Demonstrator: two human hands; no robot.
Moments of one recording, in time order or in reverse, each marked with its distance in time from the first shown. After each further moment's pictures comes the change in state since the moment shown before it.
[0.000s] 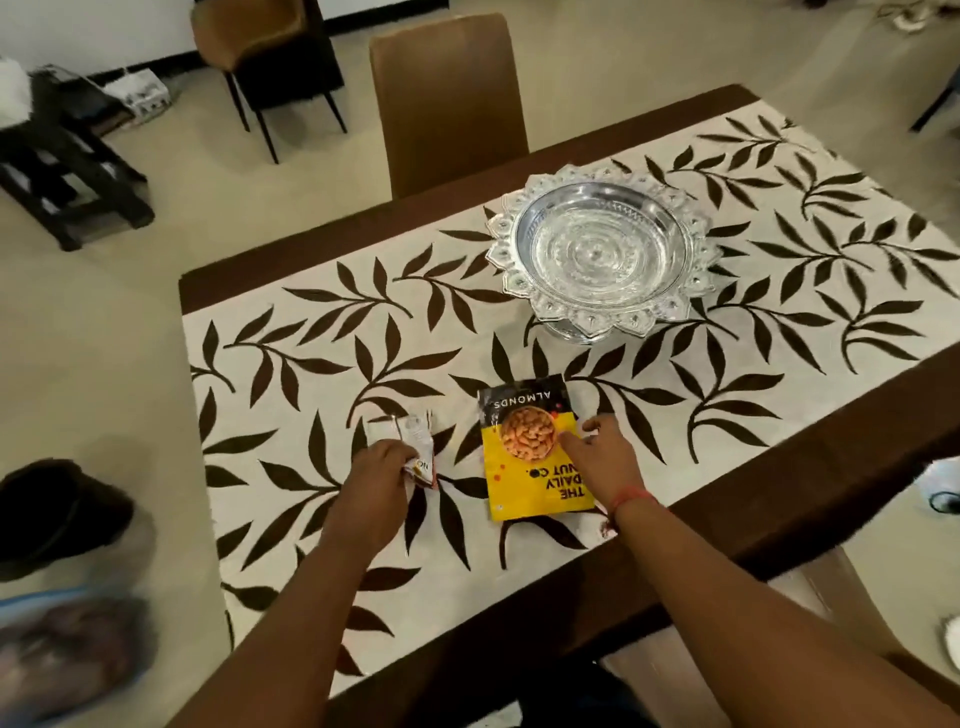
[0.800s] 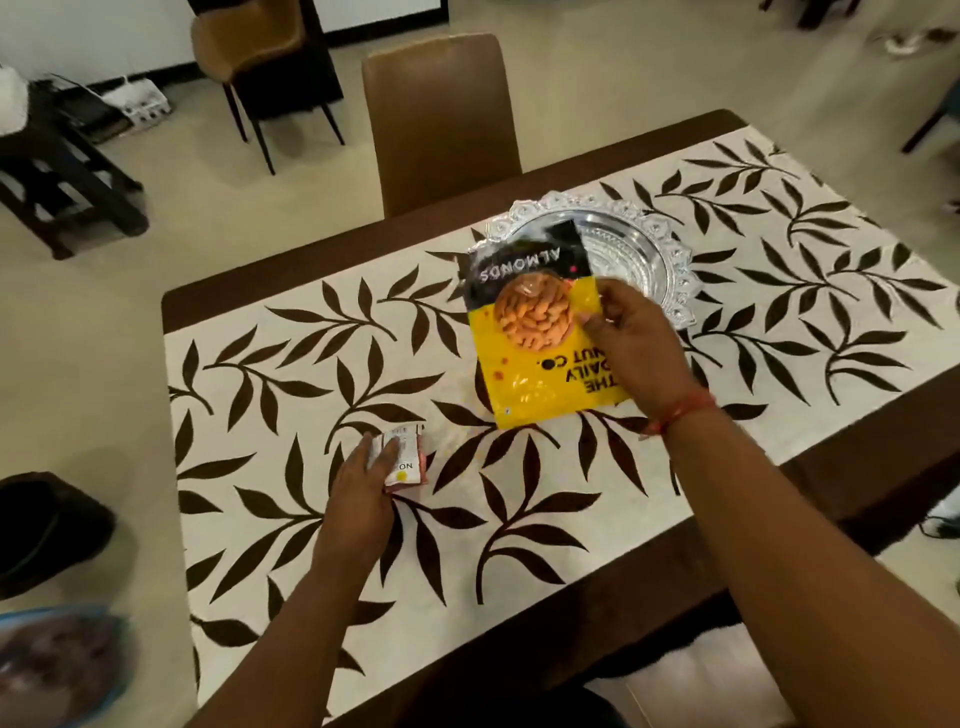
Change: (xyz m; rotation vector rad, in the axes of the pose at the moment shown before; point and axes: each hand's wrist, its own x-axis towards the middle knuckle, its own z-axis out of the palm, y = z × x) left_hand 0.019 0.024 0.007 -0.020 0.111 -0.127; right_hand 0.025 -0.142 -0.104 0.191 -0.025 -0.508
